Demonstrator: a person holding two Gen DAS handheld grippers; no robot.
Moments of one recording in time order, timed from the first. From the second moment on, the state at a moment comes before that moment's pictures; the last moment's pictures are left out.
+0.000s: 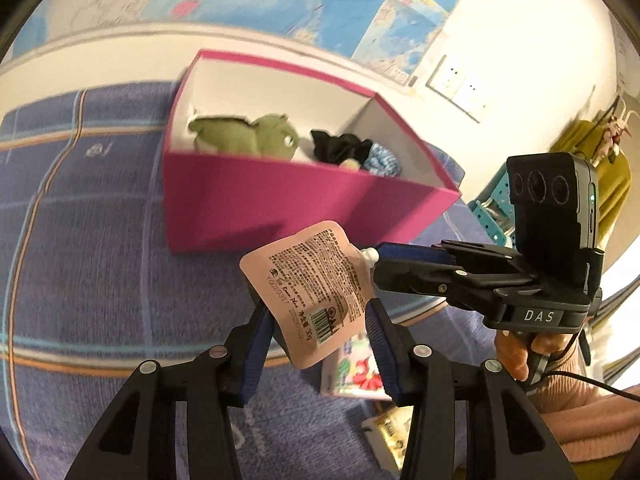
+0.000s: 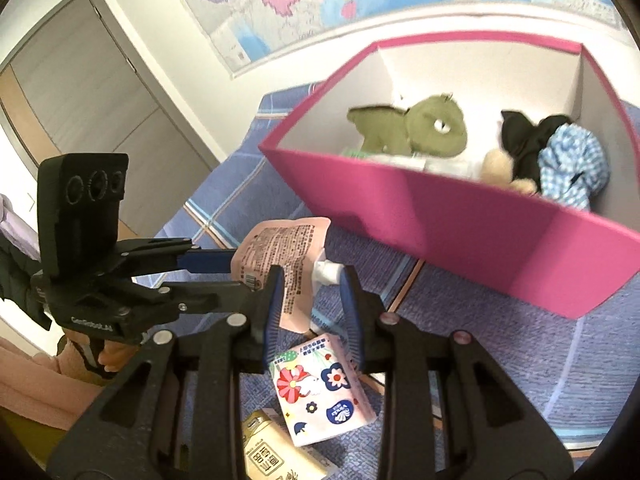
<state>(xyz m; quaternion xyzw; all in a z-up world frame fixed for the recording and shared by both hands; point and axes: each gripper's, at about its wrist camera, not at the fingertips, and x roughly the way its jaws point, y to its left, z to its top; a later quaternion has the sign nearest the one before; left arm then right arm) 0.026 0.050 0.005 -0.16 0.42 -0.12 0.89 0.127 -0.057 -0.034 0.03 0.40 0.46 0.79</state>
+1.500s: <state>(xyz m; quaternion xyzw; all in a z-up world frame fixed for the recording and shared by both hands) 0.029 0.051 -0.056 -0.18 0.49 -0.12 0.84 0.146 -0.058 -0.090 0.02 0.47 0.43 0.77</state>
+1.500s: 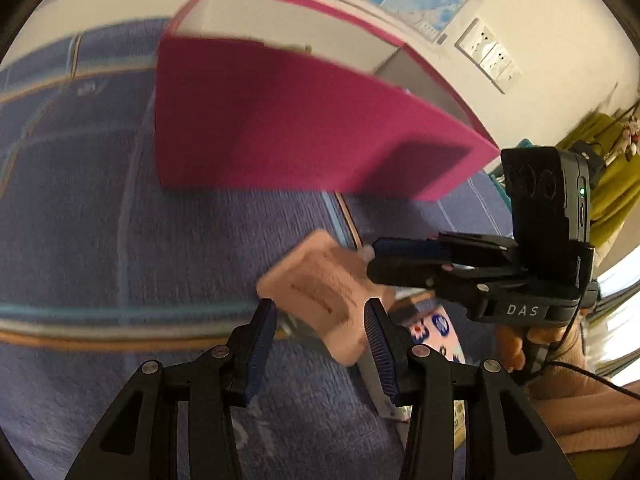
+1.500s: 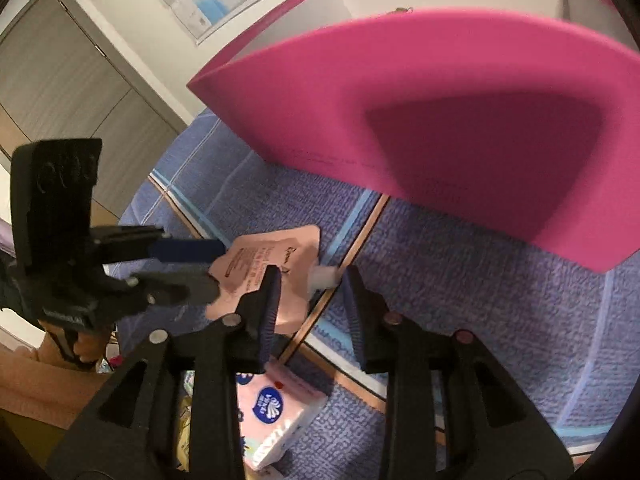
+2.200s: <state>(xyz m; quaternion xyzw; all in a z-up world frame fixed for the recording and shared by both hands) 0.032 0.025 0.019 -0.13 0.41 -0.15 0.89 0.123 -0.084 -0.006 0.02 0.37 0.42 0.83</state>
